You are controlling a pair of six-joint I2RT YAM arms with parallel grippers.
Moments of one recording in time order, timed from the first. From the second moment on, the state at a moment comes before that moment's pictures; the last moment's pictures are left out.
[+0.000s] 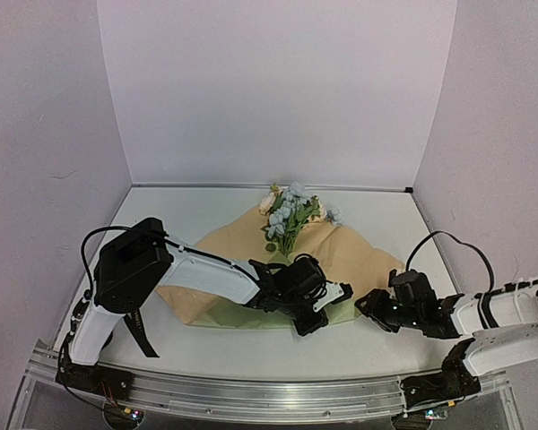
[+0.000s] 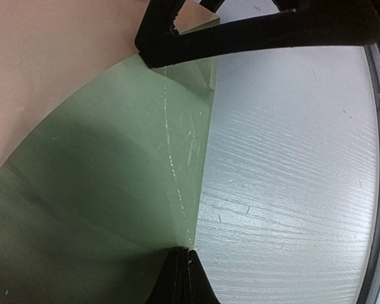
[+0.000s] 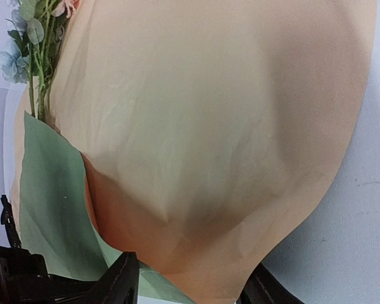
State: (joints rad) left arm -1.21 2.26 1.56 -0.16 0.19 0.03; right arm 0.66 1.19 0.21 0.21 0.06 1.06
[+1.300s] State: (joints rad) left arm -1.21 2.28 1.60 -0.18 0.27 -0.03; right arm 0.66 0.80 0.16 -0.14 0.07 0.91
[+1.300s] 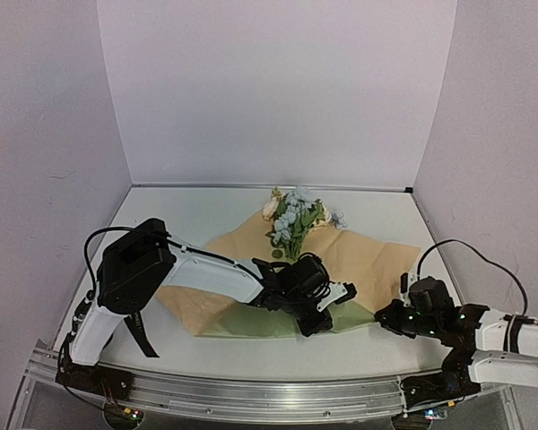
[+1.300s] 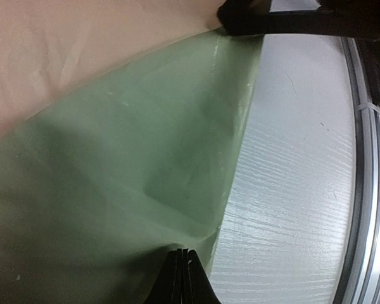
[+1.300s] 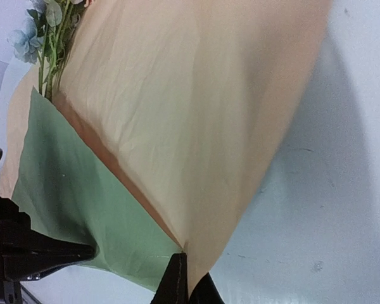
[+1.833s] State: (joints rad) left arm -1.22 2.33 1.66 -0.19 0.31 -0.05; right arm 0.66 0.72 0.45 -0.76 0.10 0.73
